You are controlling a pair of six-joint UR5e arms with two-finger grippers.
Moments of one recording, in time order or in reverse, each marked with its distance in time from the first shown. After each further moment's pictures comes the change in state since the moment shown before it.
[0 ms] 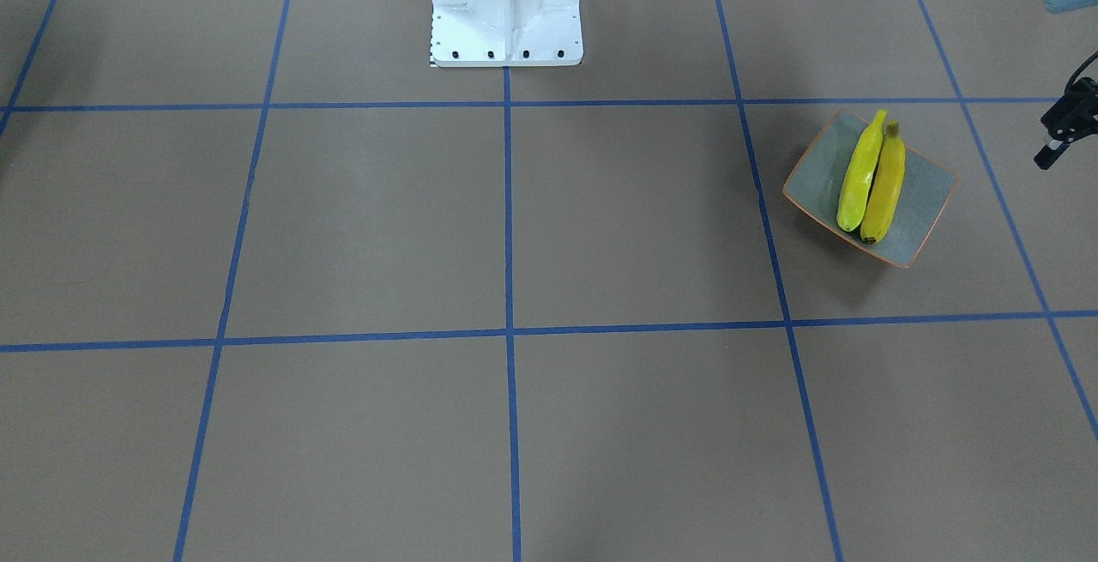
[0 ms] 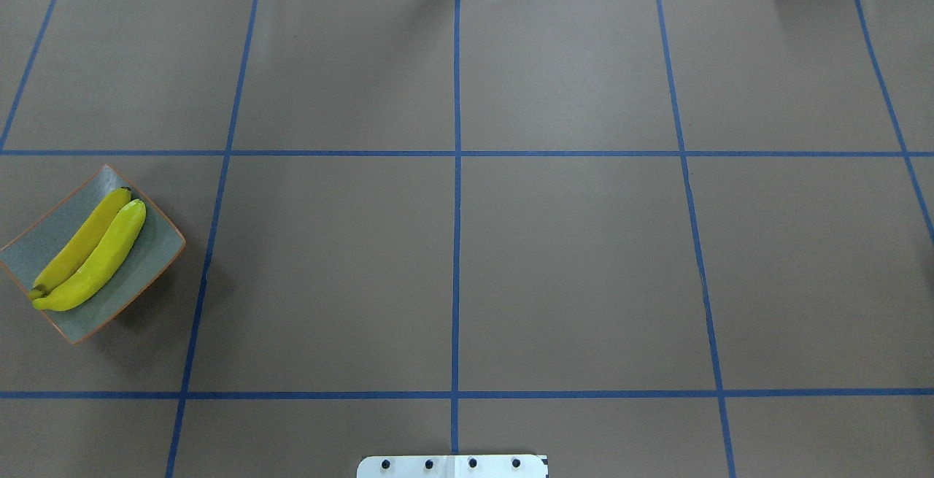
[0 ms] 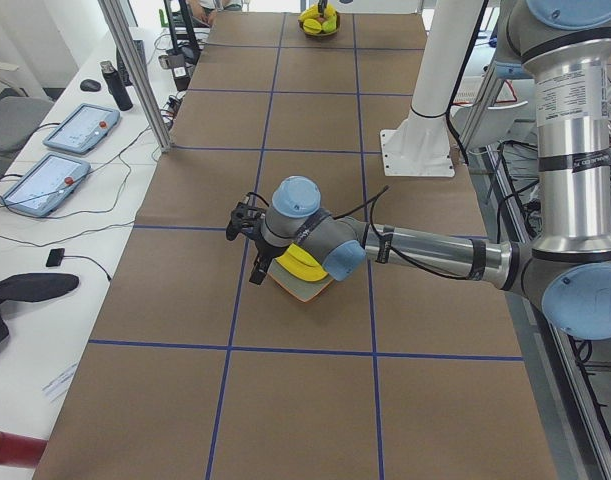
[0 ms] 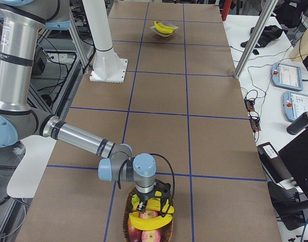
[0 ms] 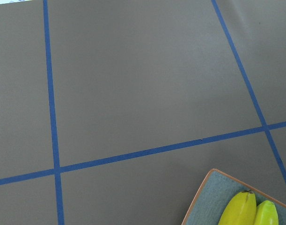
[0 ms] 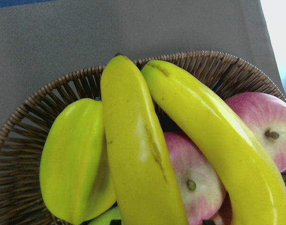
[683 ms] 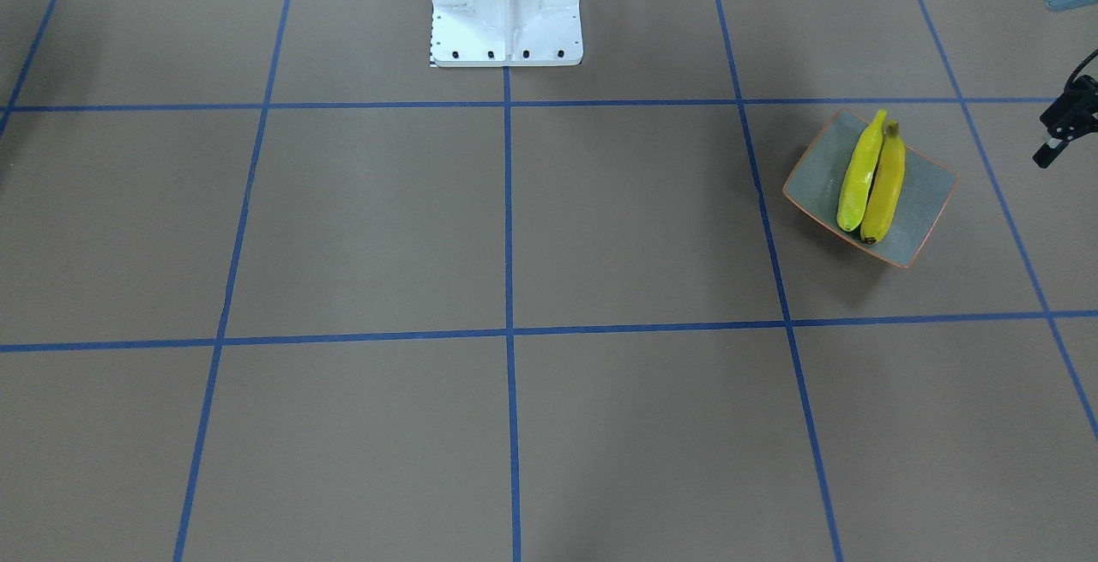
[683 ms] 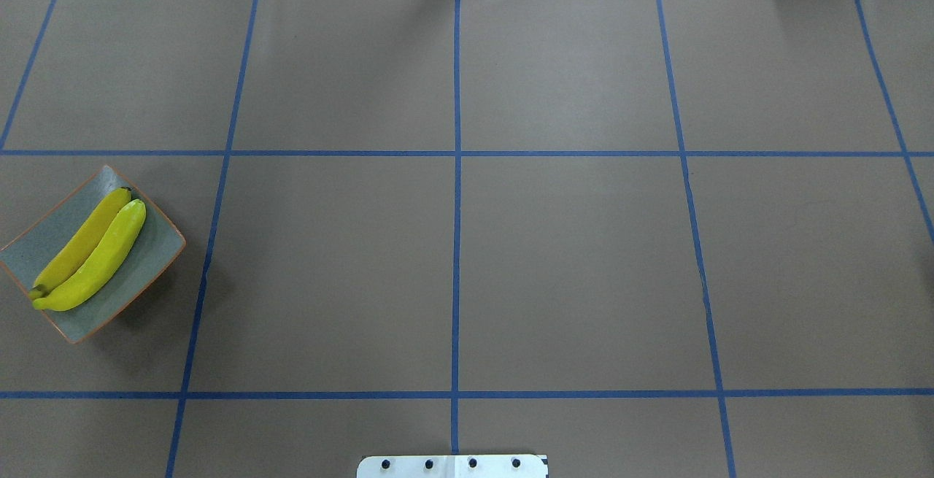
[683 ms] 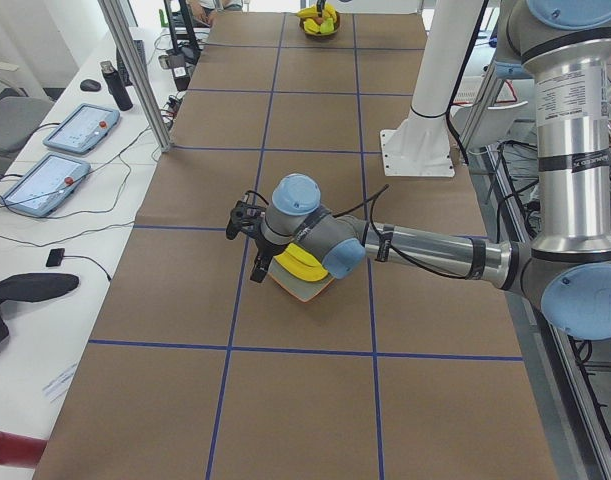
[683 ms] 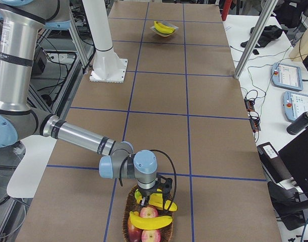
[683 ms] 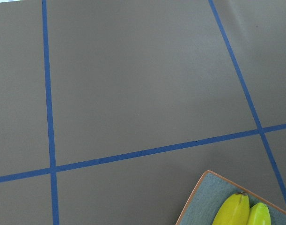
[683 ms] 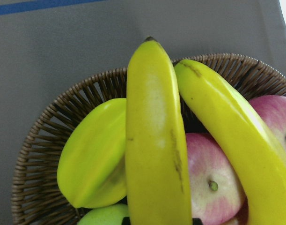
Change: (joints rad) left arm 0.001 -0.003 -0.005 0.005 -0.004 -0.037; right arm 0.003 -0.003 0.044 -0.007 0.048 -0.025
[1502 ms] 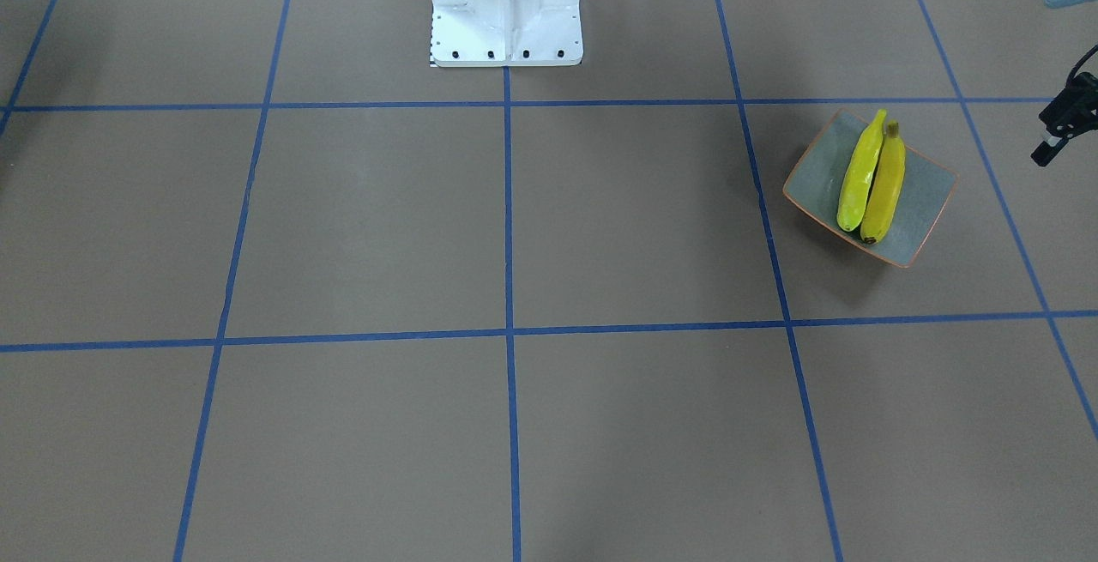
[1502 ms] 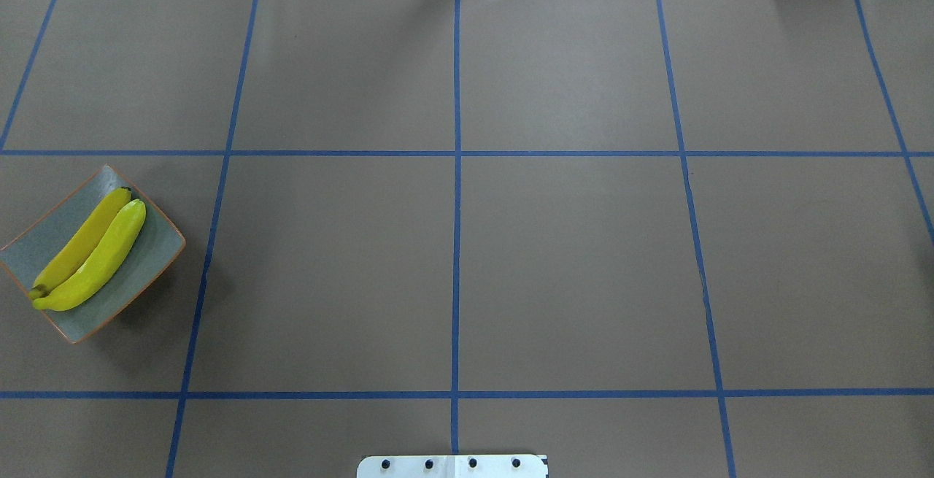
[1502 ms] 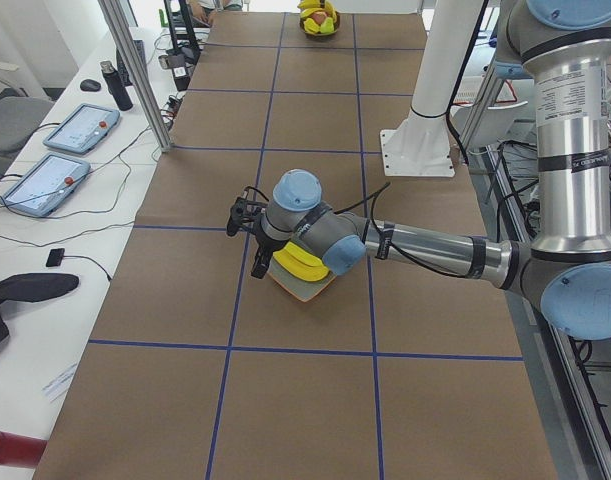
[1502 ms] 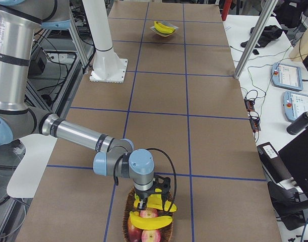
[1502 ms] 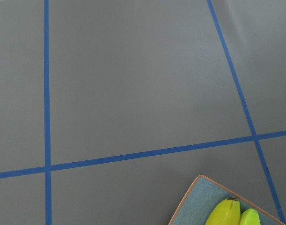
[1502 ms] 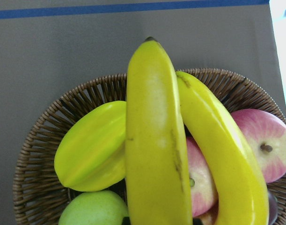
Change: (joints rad) left arm 0.001 -0.001 -0.016 0.000 -0.002 -0.038; right arm 0.113 -0.005 0.082 -0.152 -0.017 -0.208
